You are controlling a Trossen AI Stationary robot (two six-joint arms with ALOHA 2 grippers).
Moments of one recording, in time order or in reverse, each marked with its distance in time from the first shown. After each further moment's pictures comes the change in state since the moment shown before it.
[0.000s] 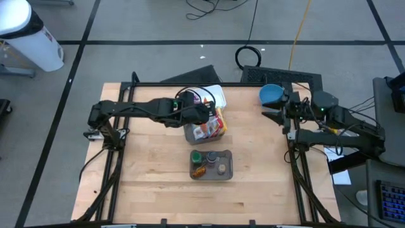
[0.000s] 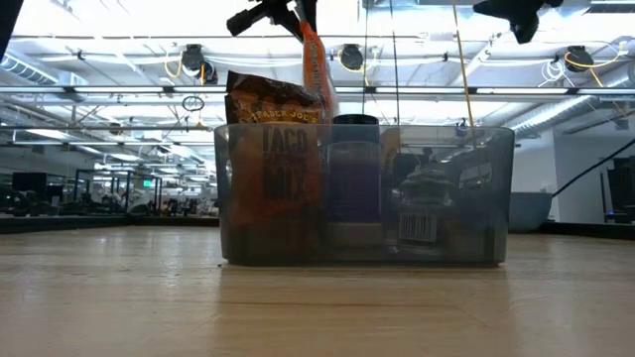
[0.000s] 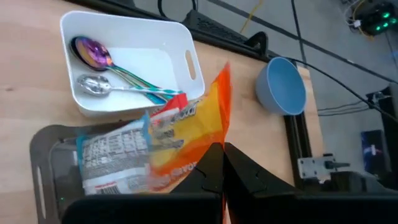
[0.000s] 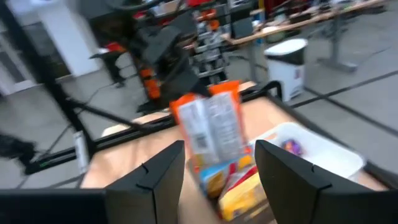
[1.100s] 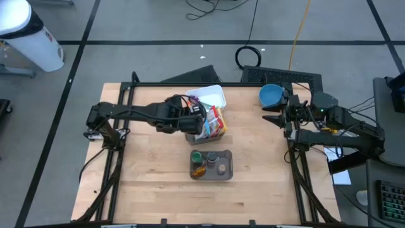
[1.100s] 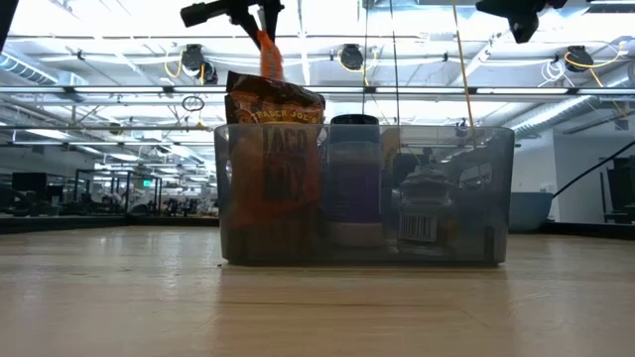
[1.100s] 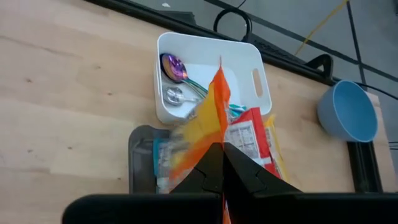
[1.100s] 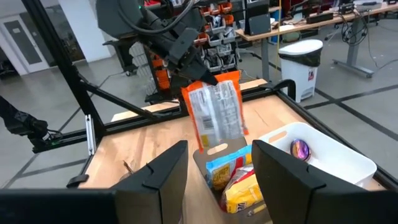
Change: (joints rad) left arm -0.056 -0.008 0.000 -0.367 -0.101 -0.265; right arm 0.000 -0.025 -0.023 -0.013 -0.074 -0.065
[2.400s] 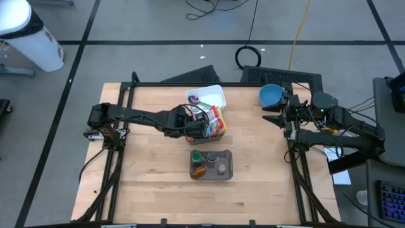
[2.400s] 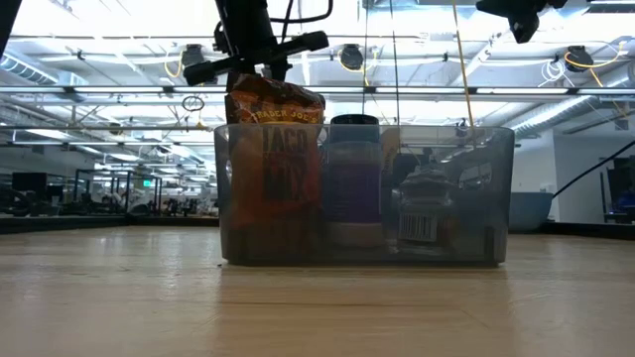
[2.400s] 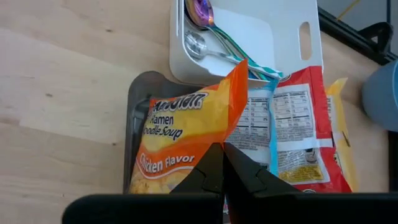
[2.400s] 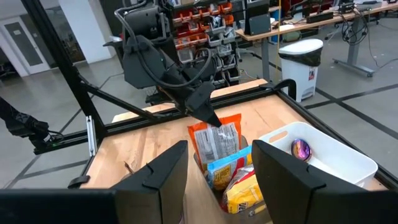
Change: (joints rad) left arm 0.026 0.011 -0.288 0.311 0.134 -0.081; right arm 0.000 0.001 0.001 0.000 0.000 0.007
